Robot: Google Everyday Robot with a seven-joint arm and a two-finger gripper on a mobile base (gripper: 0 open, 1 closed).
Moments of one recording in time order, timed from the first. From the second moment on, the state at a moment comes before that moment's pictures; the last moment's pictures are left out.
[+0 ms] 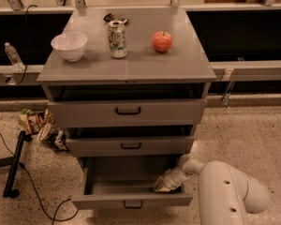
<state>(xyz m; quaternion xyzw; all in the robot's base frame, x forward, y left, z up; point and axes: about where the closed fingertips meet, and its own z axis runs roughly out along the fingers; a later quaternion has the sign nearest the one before) 0.574 -0.099 0.137 -0.67 0.67 0.25 0.20</state>
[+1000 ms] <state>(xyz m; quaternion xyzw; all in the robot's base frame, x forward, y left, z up) 0.518 -0.105 0.131 -0.66 0.67 0.29 0.15</state>
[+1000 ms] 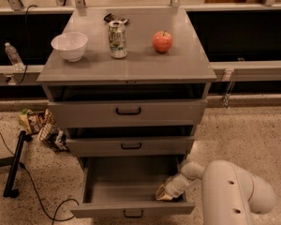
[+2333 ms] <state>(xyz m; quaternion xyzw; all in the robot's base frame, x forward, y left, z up) 0.485 -0.132 0.206 -0.63 0.69 0.28 0.23</state>
